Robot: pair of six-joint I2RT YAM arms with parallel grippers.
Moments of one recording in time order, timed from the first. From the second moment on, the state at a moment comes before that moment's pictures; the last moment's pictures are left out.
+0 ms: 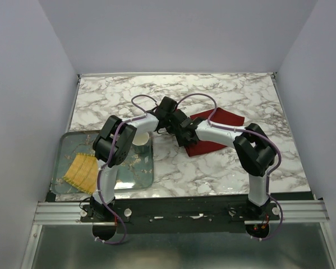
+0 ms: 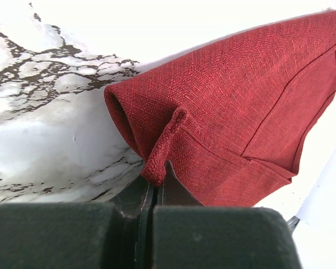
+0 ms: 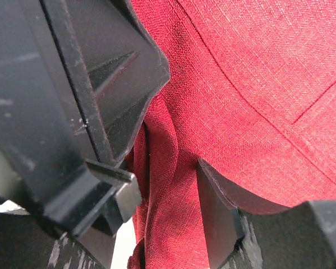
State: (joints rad) left arm -0.58 2.08 1.36 -0.16 0.19 -0.99; right arm 0.79 1.95 1.33 -0.51 0.37 0.36
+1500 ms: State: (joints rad) left arm -0.54 2.04 1.23 -0.01 0.33 -1.13; right arm 0.84 1.93 1.28 -0.46 0.37 0.35
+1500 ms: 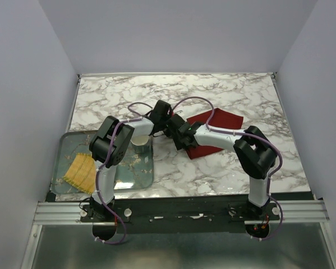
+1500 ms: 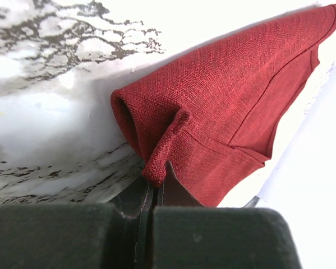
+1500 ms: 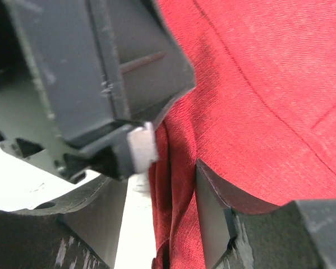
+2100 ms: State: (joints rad) left arm -0.53 2.03 1.19 0.03 0.36 -1.18; right arm 0.86 1.94 1.25 -0.40 0.54 0.36
